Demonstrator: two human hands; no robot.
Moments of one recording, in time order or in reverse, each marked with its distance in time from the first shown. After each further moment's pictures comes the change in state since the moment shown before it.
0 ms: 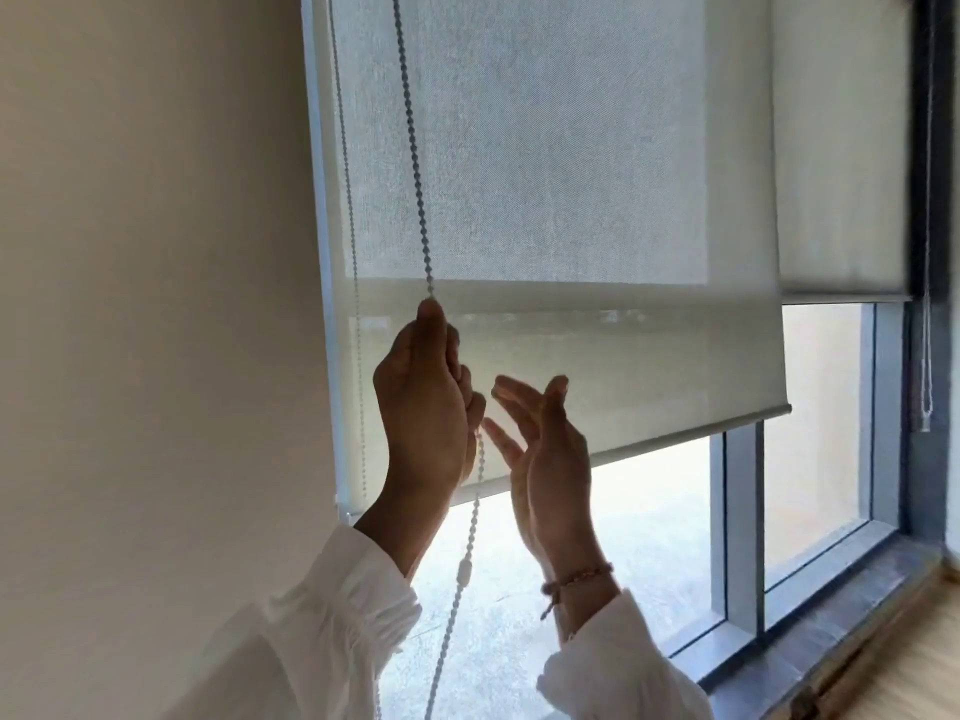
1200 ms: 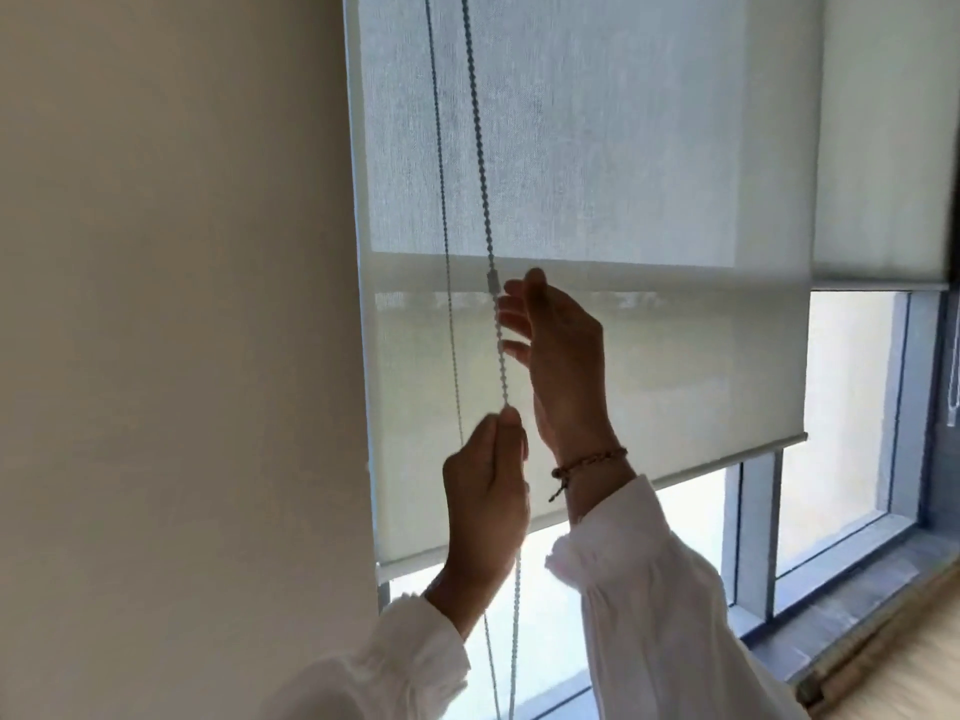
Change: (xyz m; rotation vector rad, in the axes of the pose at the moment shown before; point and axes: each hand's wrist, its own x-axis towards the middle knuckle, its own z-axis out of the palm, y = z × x) left_hand -0.054 -0.060 -0.045 0.498 -0.040 0.040; right_hand 0.033 -0.029 0.041 -0.256 0.024 -0.066
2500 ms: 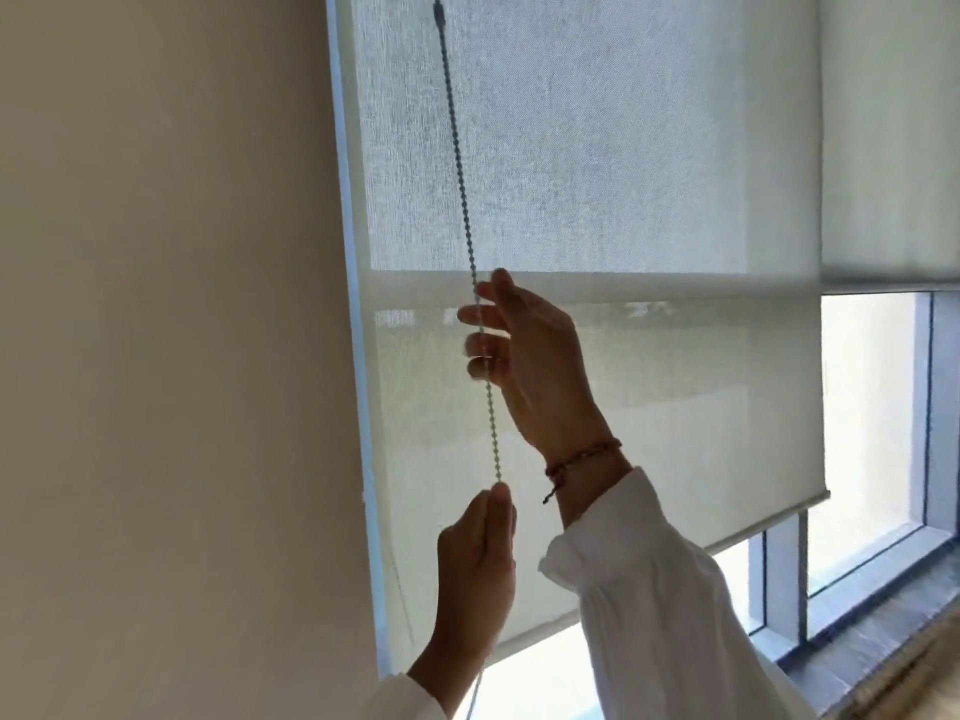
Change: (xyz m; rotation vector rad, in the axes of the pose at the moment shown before) left_hand -0.008 -0.049 -0.010 0.092 -0.004 -0.088; right_hand 0.024 0.007 0.009 0.155 -0.161 0.108
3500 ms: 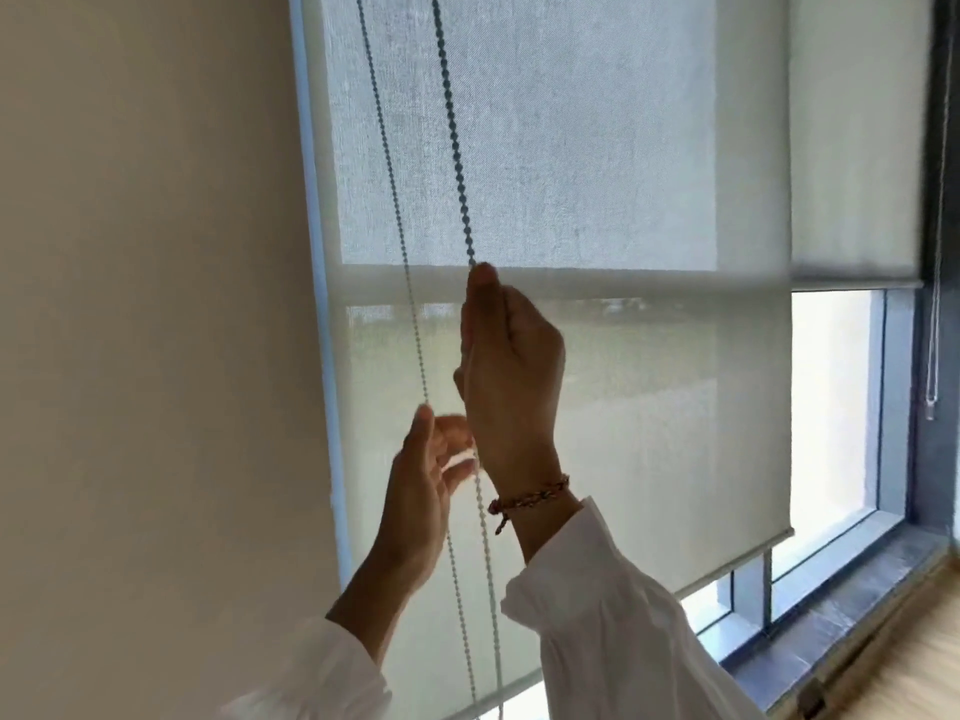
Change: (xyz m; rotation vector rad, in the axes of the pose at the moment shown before) left_hand 0.044 0.039 -0.013 -0.421 -0.163 -0.197; right_hand -0.028 -0.001 0.014 -0.225 0.196 -0.409
